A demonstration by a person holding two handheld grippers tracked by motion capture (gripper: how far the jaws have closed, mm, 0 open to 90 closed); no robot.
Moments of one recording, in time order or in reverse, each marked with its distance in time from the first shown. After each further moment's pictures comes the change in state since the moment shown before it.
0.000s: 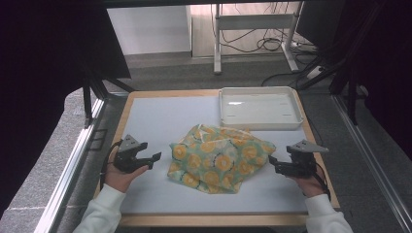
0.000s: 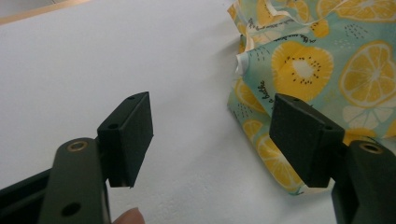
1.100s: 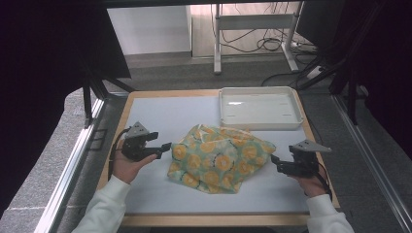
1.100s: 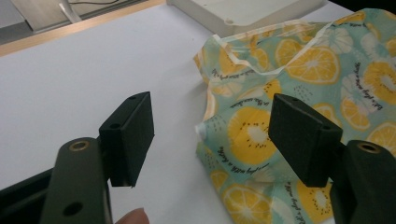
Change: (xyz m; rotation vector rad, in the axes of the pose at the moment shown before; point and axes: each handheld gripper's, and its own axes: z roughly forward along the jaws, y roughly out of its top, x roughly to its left) left arm -0.013 0.045 0.009 -0.014 -0.090 0.033; right arm -0.004 0.001 -0.003 -0.003 -0.022 0.014
